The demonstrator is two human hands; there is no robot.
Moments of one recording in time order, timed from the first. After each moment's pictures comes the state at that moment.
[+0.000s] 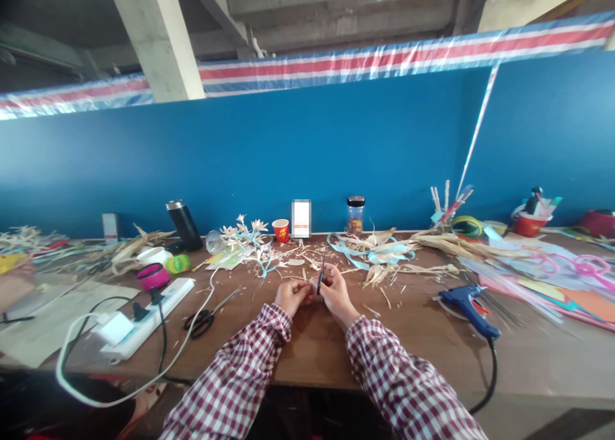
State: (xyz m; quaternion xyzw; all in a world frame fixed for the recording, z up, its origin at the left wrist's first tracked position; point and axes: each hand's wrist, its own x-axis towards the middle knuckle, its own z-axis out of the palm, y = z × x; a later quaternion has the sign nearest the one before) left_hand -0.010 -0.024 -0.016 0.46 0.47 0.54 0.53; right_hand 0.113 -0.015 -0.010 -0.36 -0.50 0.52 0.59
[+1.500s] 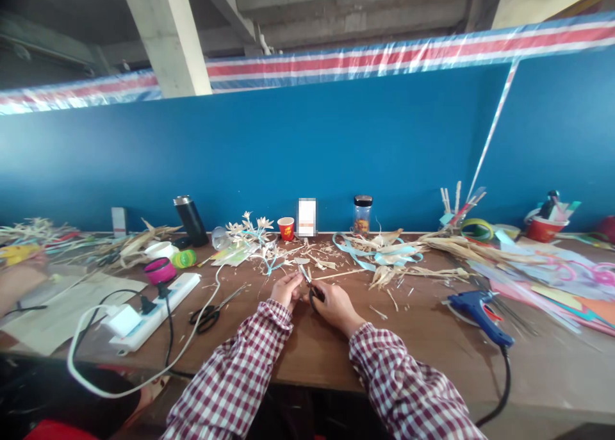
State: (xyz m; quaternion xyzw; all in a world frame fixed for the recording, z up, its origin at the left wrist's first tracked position) left_hand -0.032 -0.008 -0.021 0.33 0.43 0.63 0.56; right_hand 0.115 -0.030 -0.007 -0.44 -0.82 0.18 0.32
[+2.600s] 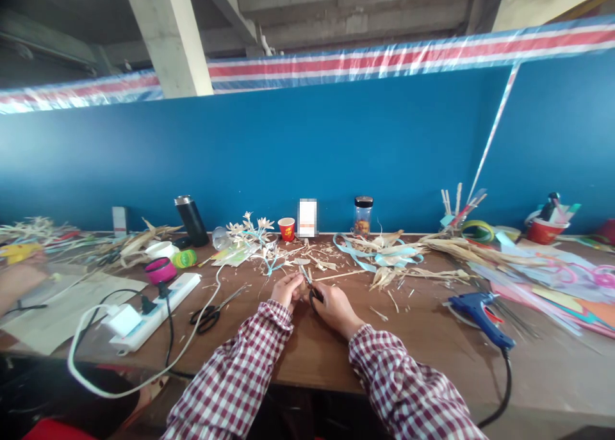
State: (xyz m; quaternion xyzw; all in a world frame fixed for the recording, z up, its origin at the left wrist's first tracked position) left_hand -0.031 -0.010 -0.017 0.32 0.41 0.64 0.57; right_hand 0.112 -0.031 -0.008 -0.42 -0.82 0.18 0.33
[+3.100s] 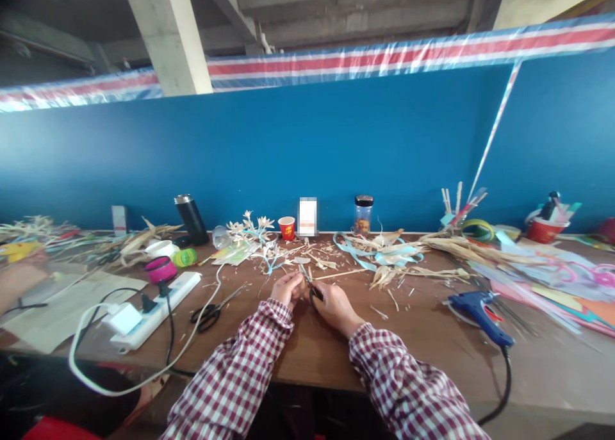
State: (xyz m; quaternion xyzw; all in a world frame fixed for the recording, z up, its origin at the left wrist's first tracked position) left_hand -0.033 -0.009 -0.017 0.31 0.42 0.63 0.57; right_hand 0.112 -0.032 -0.006 -0.42 -0.83 0.18 0.33
